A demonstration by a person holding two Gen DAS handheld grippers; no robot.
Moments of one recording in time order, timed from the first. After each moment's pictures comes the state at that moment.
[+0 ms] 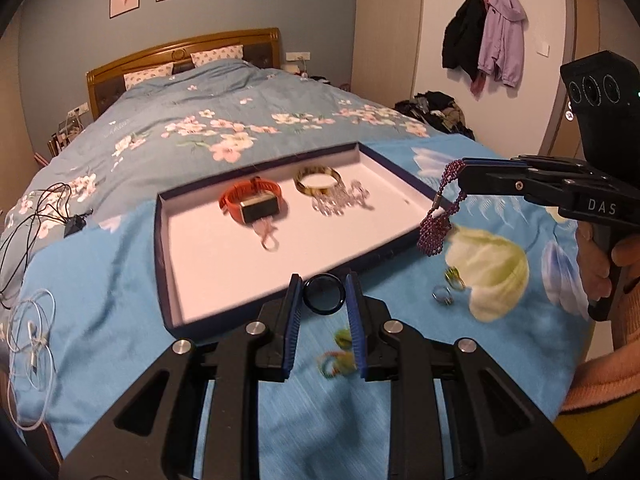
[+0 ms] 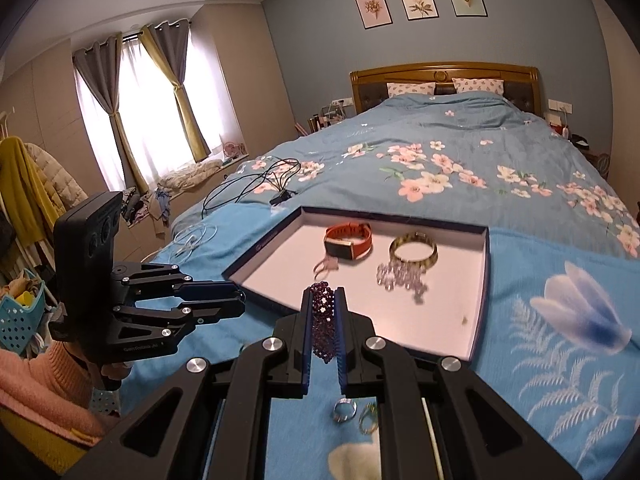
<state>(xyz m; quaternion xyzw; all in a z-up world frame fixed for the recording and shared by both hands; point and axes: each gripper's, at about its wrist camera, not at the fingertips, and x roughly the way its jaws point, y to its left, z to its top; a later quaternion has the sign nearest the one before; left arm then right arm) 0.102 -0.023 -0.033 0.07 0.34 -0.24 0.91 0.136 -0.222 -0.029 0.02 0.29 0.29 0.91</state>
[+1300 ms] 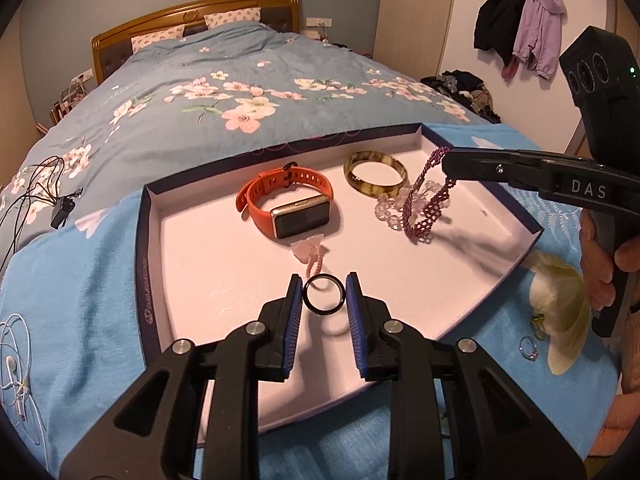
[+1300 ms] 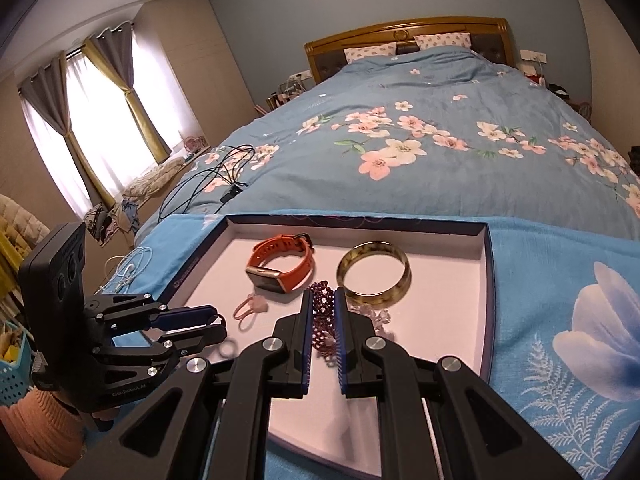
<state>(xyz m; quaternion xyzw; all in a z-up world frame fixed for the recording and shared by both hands) 0.208 -0.032 -0.074 0.06 0.41 -0.21 0.89 0.254 -0.217 -0.064 0.07 0.36 0.24 0.90</state>
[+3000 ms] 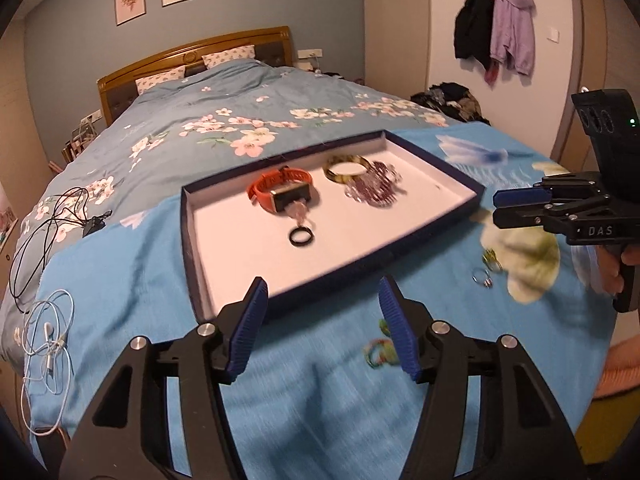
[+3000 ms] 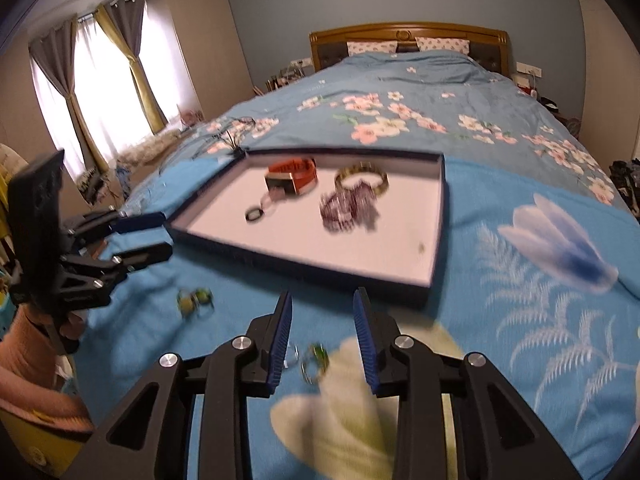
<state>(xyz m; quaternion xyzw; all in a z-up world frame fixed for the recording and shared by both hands) 0.101 -0.008 -0.050 0.10 0.34 -0.22 0.91 0.136 -0.242 -0.081 0.01 0.37 0.22 0.90</state>
